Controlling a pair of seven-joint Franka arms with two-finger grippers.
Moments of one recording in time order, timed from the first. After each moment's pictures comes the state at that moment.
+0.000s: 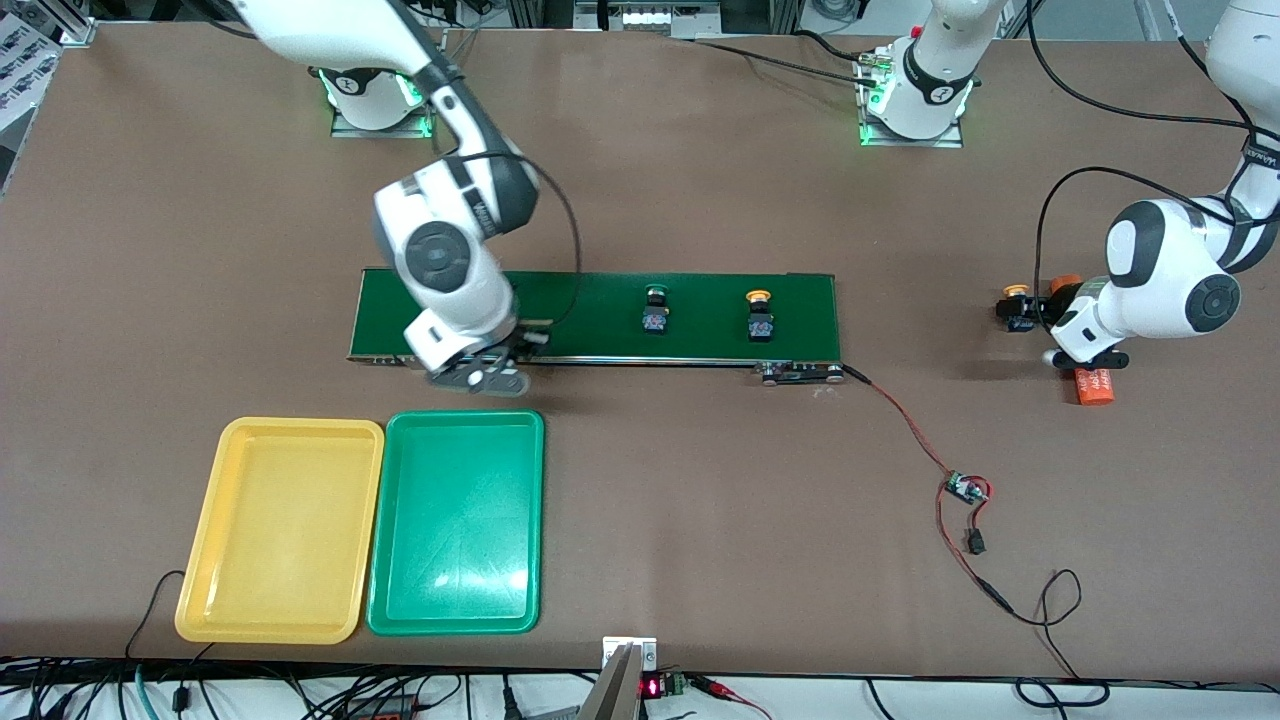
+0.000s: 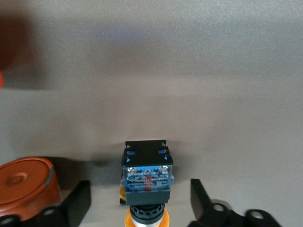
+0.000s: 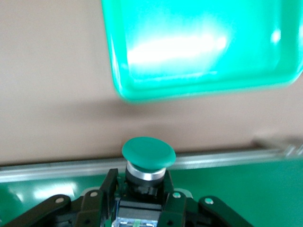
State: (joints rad) left arm 0.82 0.49 -0.51 -2.18 0.31 2.19 0.05; right arm 0.48 0.50 0.02 -1.65 0.01 2.16 0.58
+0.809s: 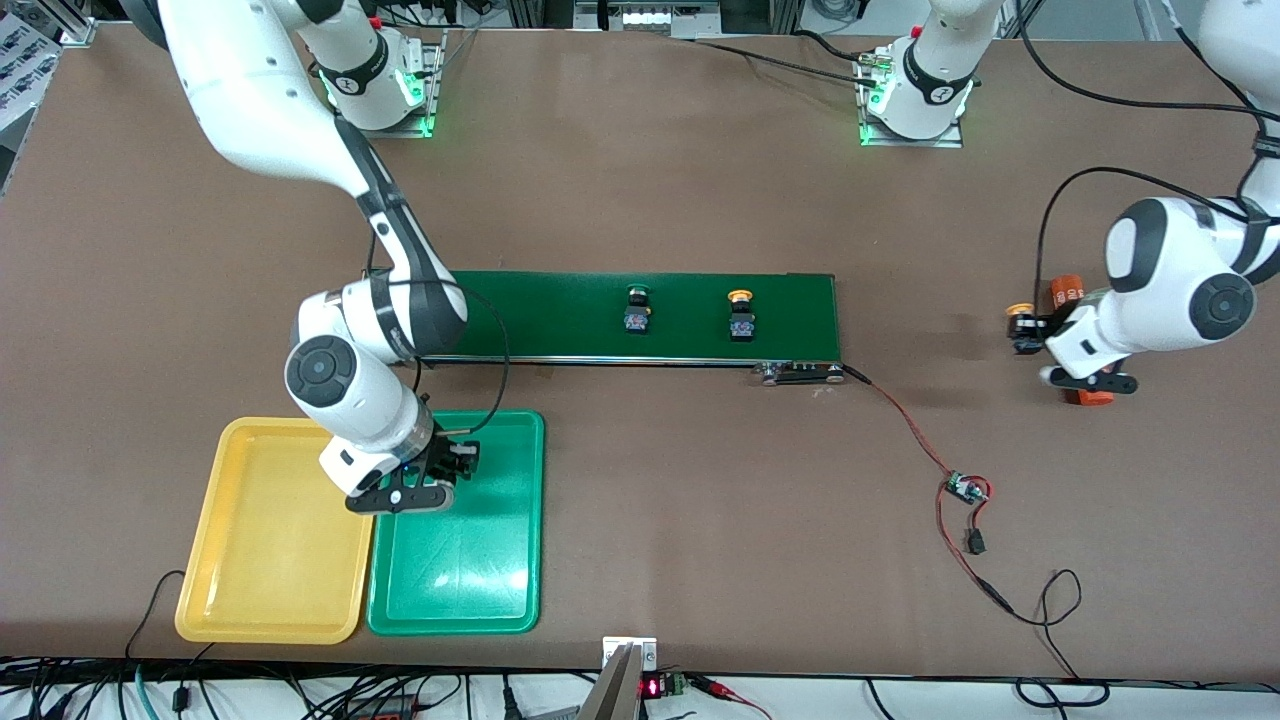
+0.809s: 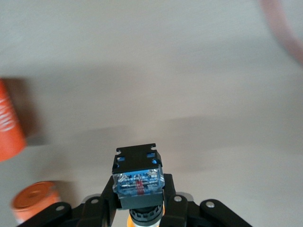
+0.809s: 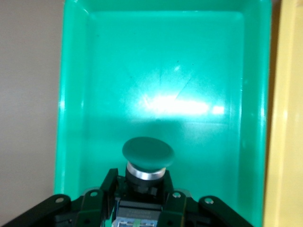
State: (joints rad) left arm 0.66 0.36 -0.56 -2.09 0.20 2.12 0.07; right arm 0.31 0.83 0.01 -1.33 0.01 2.34 0.25
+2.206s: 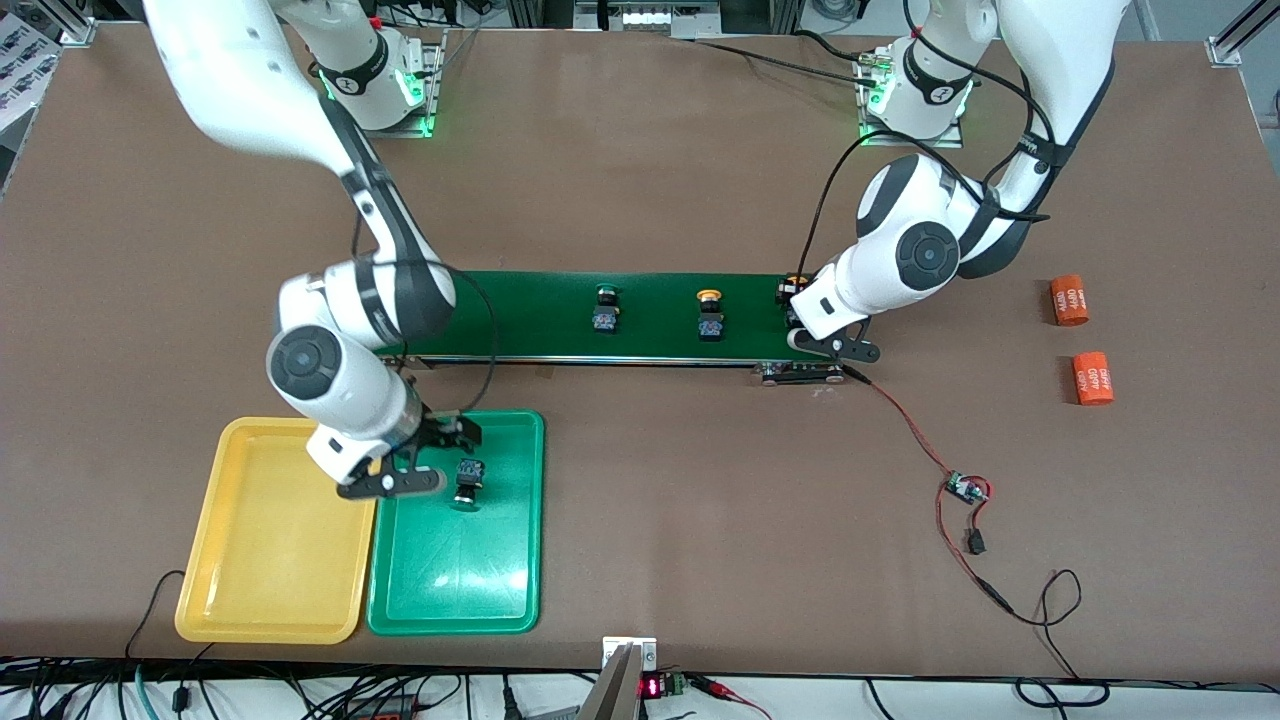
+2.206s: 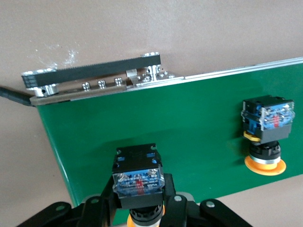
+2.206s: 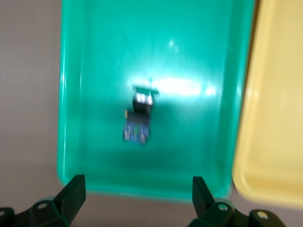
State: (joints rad) left arm 0.12 0.36 -0.56 -2.08 -0.10 2.25 -0.23; right arm 0.31 0.63 0.02 -1.45 0.01 2.12 0.23
